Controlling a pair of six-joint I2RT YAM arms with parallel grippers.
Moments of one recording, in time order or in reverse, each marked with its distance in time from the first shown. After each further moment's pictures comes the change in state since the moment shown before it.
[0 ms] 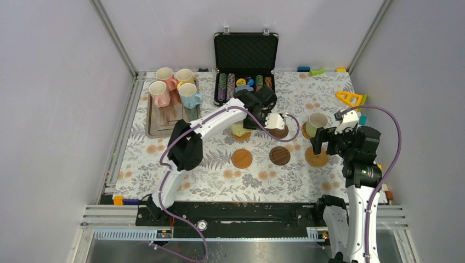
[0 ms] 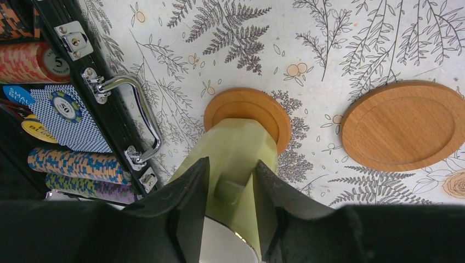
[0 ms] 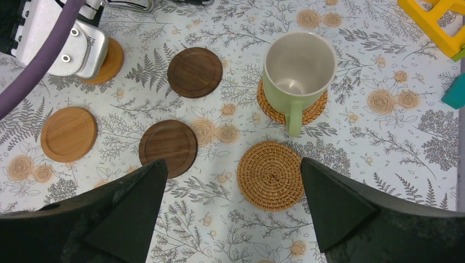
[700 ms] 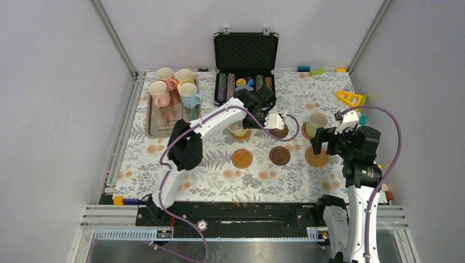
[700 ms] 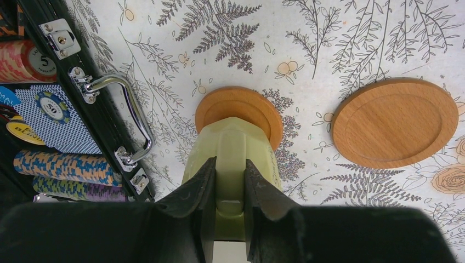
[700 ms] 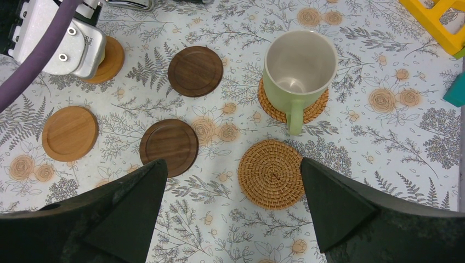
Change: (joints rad) left arm 0.003 0.000 0.002 -0.020 0.019 -0.011; right arm 0.000 0.000 0.002 -0.006 0.000 0.003
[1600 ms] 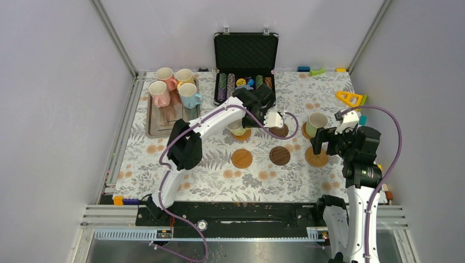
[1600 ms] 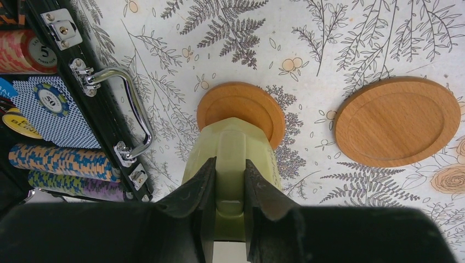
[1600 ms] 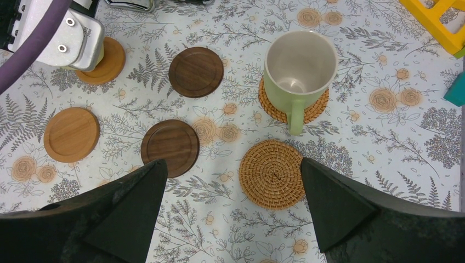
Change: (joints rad) left arm 0.010 0.000 0.008 -0.008 0.000 -0.017; right arm 0.000 -0.004 0.000 0.000 0.000 0.007
